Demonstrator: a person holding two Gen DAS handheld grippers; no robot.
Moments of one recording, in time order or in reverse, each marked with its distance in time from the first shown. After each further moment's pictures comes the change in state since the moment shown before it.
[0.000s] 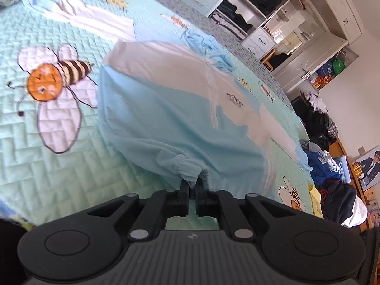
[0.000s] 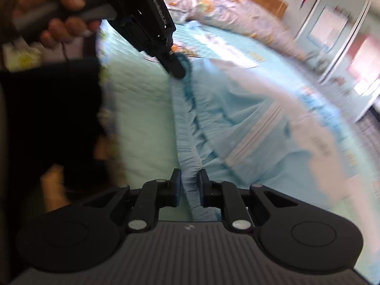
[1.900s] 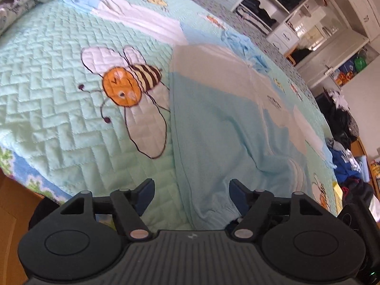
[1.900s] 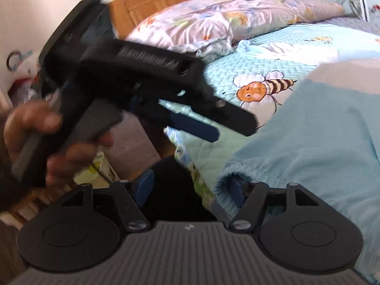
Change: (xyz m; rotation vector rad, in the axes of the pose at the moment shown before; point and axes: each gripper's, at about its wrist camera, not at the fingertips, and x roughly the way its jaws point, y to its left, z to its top) left arm -0.027 0.077 0.023 -0.048 0.100 0.075; right arm 0.102 0.050 0.092 0.386 -0.179 0.370
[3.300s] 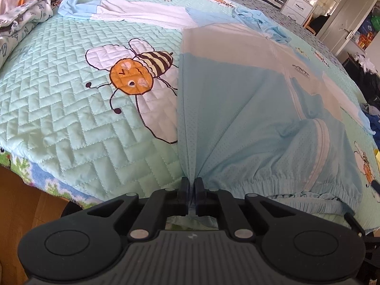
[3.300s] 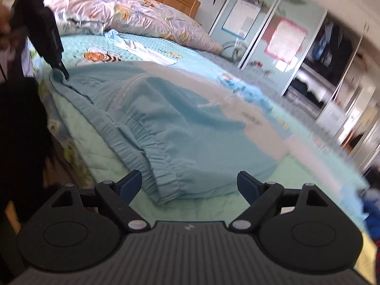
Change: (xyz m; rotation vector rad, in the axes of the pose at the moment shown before) left arm 0.022 -0.018 -0.015 0.174 0.034 0.251; right arm -0.136 0.002 -0.103 -0.316 -0.003 -0.922
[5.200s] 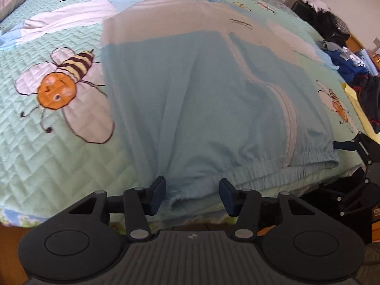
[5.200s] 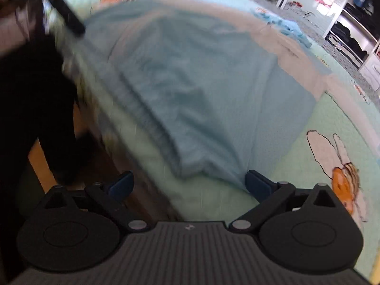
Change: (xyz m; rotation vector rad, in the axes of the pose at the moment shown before) left arm 0.004 -0.035 0.007 0.296 0.136 -0.130; right arm 0.032 -0.029 -0.006 0.068 0.357 0.339
